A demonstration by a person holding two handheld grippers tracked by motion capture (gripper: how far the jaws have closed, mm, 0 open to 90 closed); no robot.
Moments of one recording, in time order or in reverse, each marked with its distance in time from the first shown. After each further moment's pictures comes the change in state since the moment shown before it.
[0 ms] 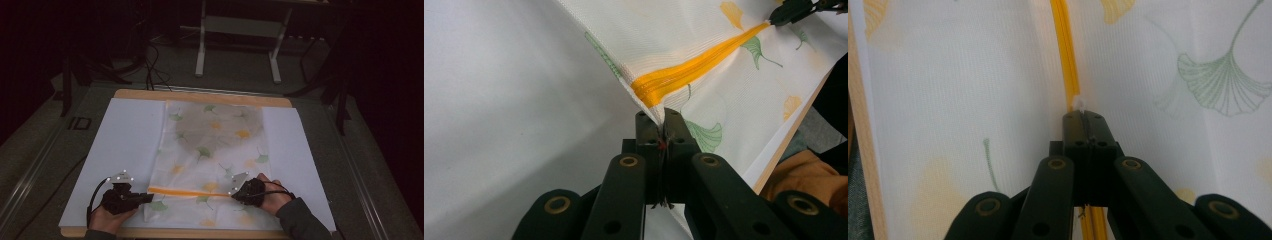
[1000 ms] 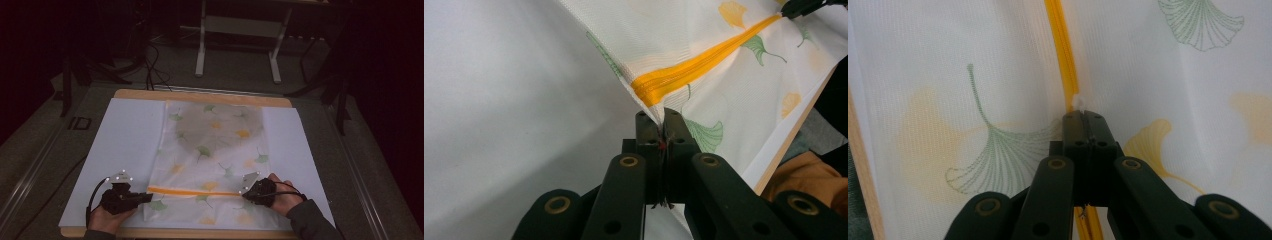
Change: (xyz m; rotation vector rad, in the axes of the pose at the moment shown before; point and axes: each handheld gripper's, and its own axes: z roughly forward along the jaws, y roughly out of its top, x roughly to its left) left arm 0.001 0.000 -0.002 -0.006 0.003 -0.003; right arm -0.005 -0.024 -0.013 0.041 -0.038 0.029
